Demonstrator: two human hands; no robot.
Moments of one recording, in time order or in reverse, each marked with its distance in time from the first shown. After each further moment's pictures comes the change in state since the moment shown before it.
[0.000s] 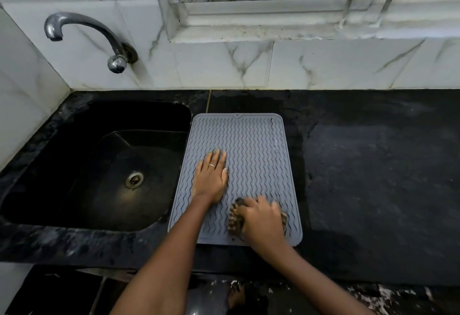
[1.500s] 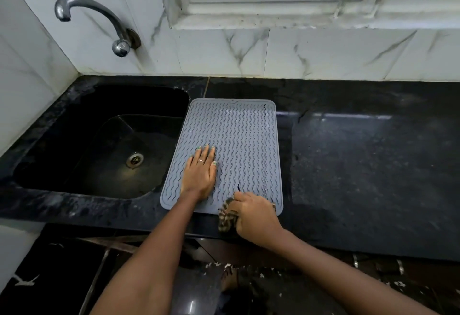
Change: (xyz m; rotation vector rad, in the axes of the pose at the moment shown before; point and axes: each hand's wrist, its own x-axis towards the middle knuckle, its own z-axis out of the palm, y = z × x) left_hand -0.058 0.009 0.009 -0.029 0.070 -0.051; right_hand -0.047 0.024 -0.008 0.079 -0.078 -0.299
